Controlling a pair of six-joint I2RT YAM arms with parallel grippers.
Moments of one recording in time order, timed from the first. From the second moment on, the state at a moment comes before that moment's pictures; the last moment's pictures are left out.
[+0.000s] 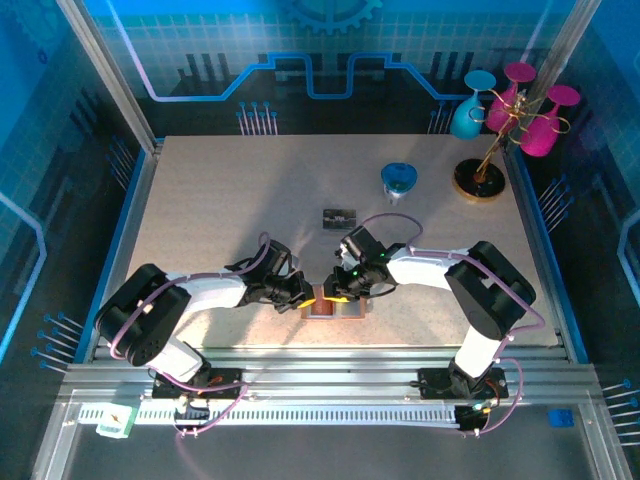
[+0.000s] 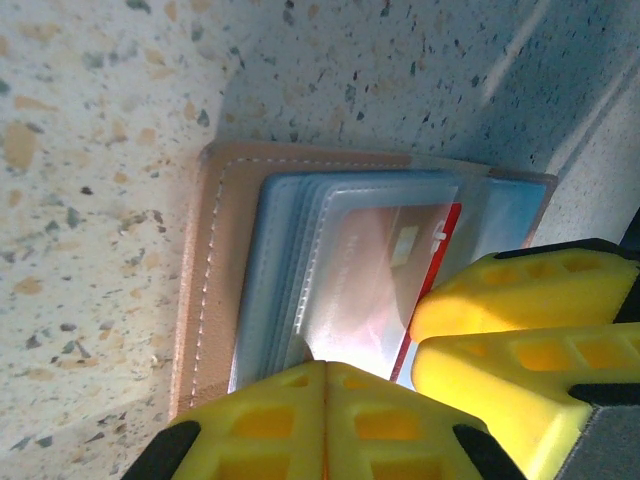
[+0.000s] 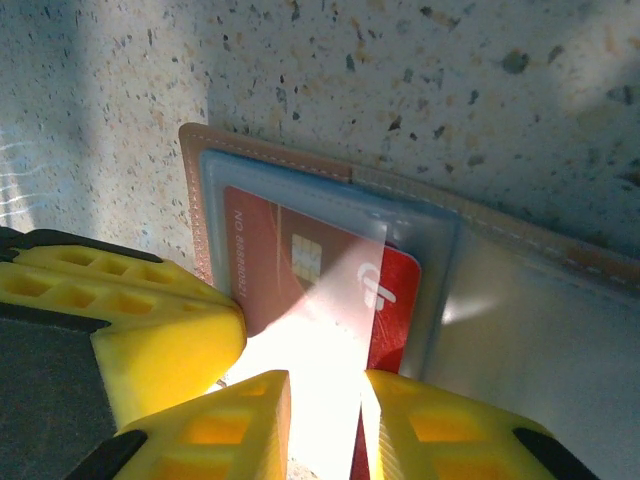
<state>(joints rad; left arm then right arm) -0.58 1.53 0.57 0.00 0.50 -1.08 0.70 1.72 0.87 -0.27 -0.52 0.78</state>
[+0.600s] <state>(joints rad) -0.58 1.53 0.57 0.00 0.51 -1.08 0.70 1.71 0.89 -0.33 -0.49 0.76</state>
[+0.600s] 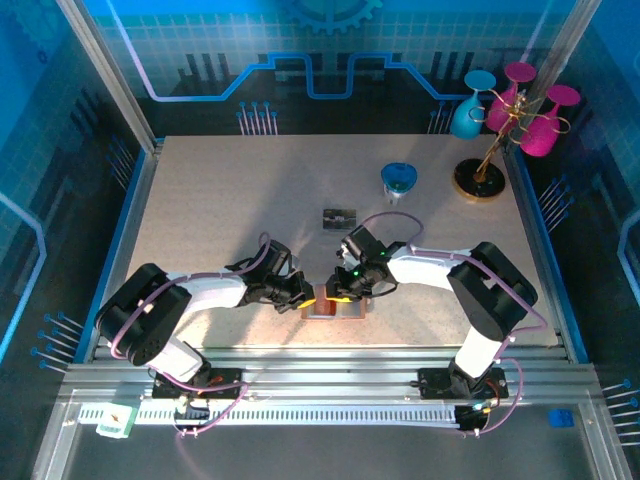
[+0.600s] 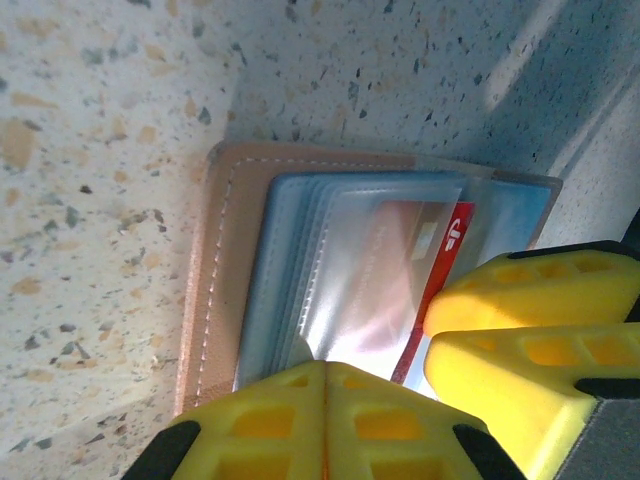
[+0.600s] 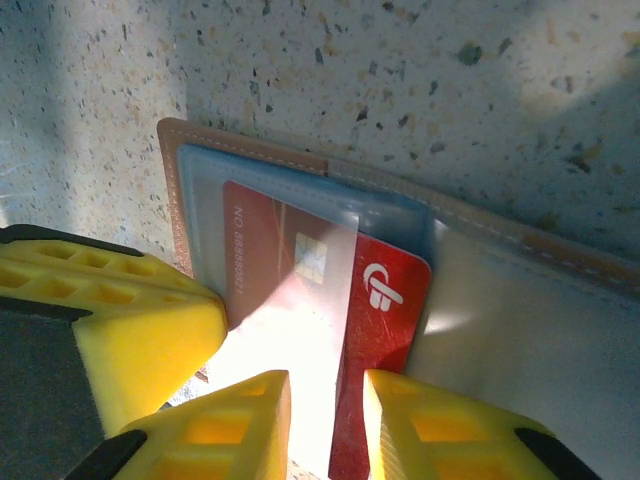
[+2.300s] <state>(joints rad) -0.66 1.58 0.82 -0.41 0.31 -0.89 0.65 1.62 0.73 -0.16 -0.58 0.81</state>
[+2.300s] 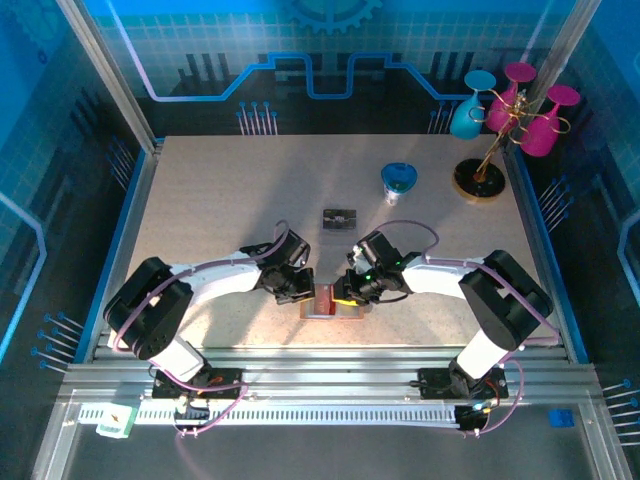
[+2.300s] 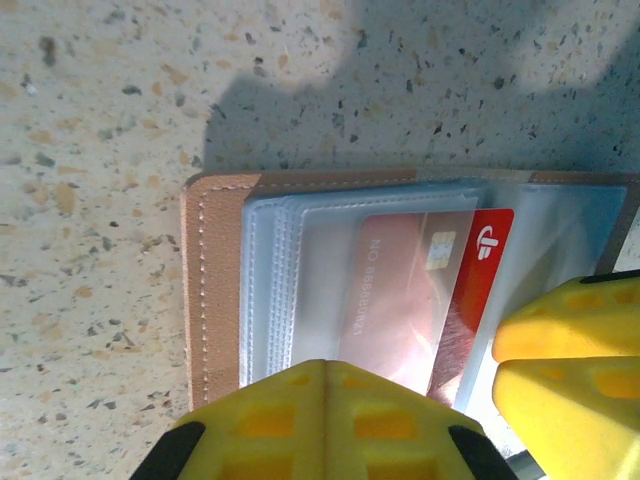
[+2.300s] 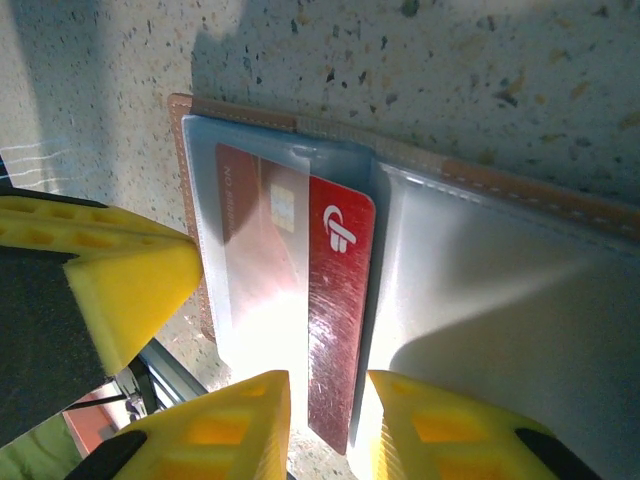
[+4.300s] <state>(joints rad) -0.66 1.62 0.82 -0.38 0.33 -0.87 0.65 1.61 0.82 -0.37 -0.51 0.73</state>
